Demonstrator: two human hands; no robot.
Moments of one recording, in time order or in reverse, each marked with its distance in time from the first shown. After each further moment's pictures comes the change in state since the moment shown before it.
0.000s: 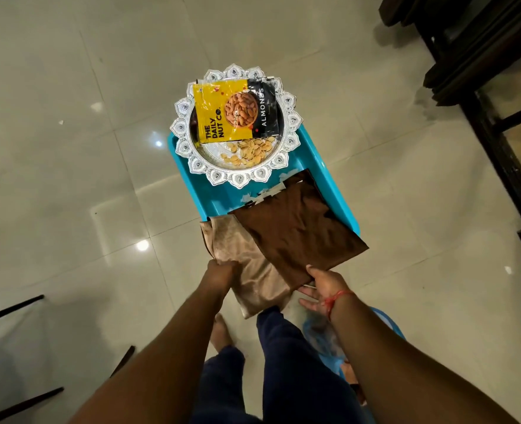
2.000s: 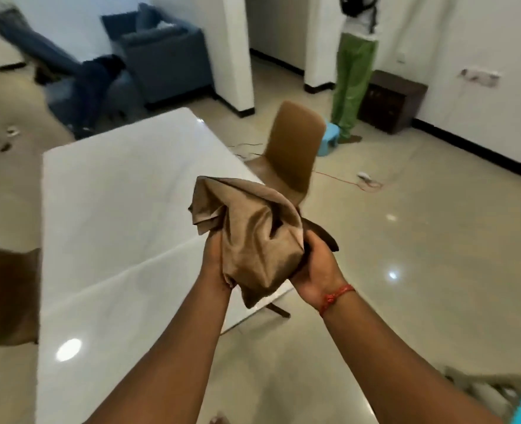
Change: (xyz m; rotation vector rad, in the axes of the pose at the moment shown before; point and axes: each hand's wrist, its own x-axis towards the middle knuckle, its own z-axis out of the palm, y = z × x) left_hand -0.379 -0.477 -0.390 -1.824 0.606 0.777; right_hand -0.403 0.500 0.299 -0.967 -1.230 -0.246
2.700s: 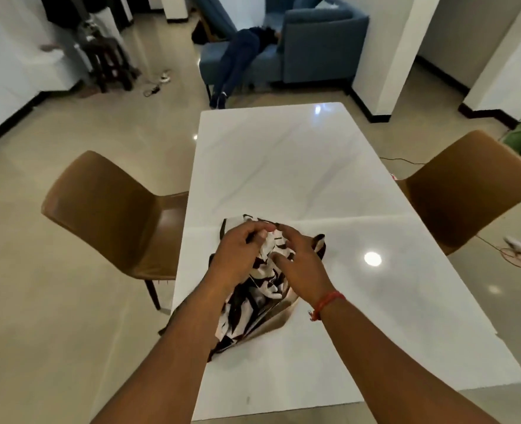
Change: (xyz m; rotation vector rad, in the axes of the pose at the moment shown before) left_hand 0.009 0.218 -0.257 0.793 0.340 0.451; right_hand 0.152 0.214 0.272 -1.141 -0.457 -0.266
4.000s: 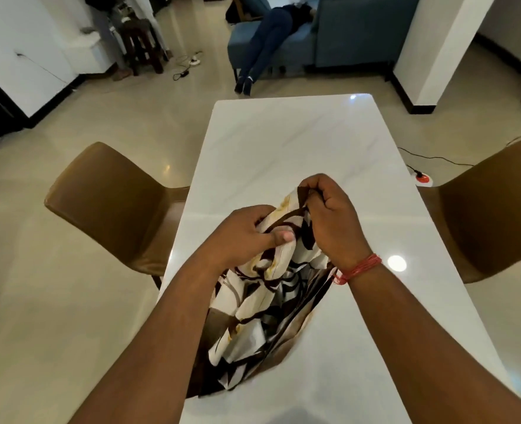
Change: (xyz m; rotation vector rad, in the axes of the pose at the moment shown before) left_hand 0.074 0.064 0.039 0.430 -0.179 0.021; right_hand 0.090 -0.064 -0.115 0.116 0.103 -0.265
